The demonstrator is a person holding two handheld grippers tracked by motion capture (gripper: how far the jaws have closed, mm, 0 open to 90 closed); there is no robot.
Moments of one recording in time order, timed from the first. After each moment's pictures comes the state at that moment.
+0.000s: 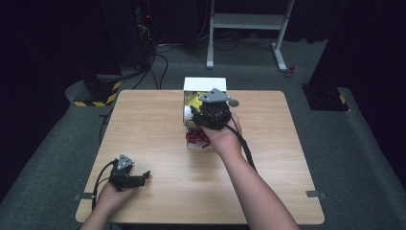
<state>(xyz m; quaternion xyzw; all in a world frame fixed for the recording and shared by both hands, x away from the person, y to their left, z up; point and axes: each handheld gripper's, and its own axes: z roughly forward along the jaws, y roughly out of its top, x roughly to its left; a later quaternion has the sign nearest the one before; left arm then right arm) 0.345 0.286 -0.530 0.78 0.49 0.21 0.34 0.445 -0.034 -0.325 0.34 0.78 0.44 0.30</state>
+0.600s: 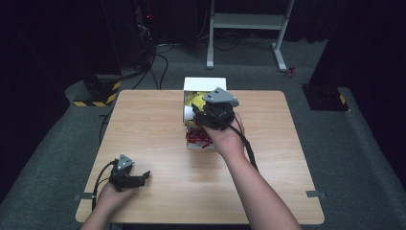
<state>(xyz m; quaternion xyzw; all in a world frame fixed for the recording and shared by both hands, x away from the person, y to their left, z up) 0.345 0.286 -0.530 0.78 0.48 0.22 0.33 0.436 -0.042 -0.315 0.34 0.76 0.46 0.31</state>
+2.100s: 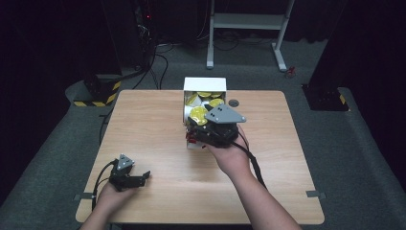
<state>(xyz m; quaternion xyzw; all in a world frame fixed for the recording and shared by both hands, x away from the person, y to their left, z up) 0.345 0.286 -0.530 0.78 0.48 0.21 0.34 0.376 -0.051 -0.308 0.28 0.76 0.51 0.30</state>
